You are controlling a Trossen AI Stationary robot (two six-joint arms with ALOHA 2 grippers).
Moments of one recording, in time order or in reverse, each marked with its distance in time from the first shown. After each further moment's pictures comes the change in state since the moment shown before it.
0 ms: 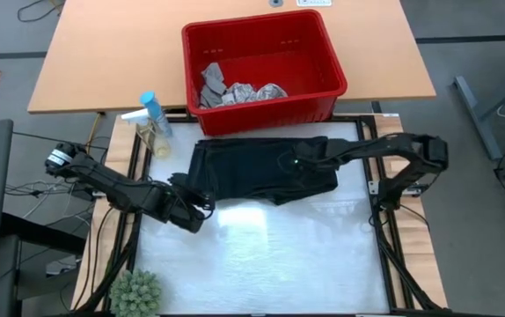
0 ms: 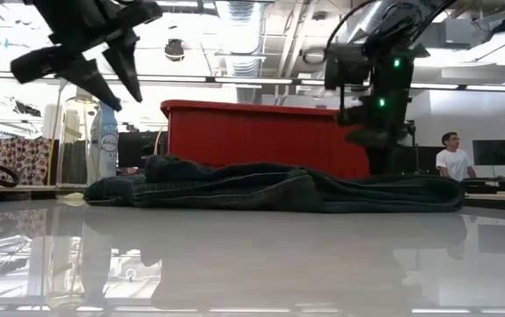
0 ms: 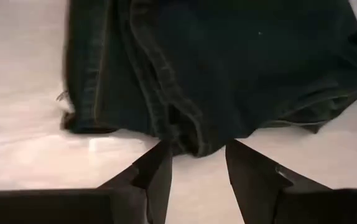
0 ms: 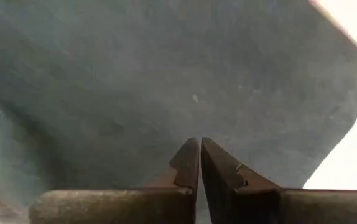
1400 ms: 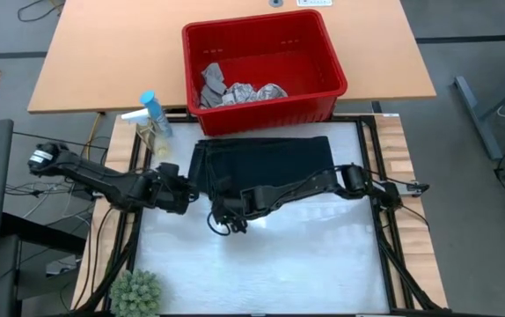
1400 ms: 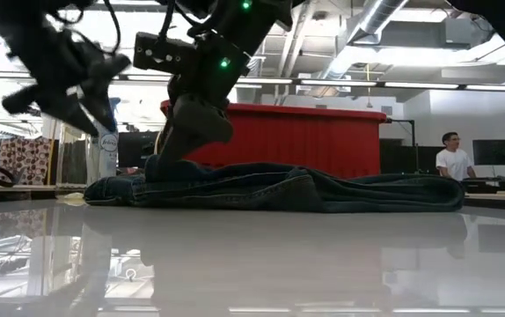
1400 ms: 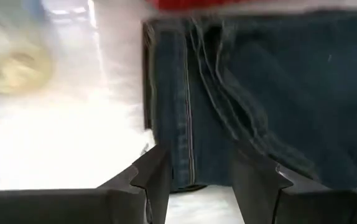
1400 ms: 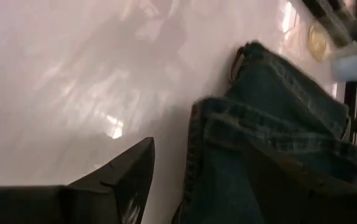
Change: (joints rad) left arm 0.127 -0.268 -0.340 0.115 -0.061 0.253; right arm 0.395 0.754 0.962 0.220 0.040 -0.874
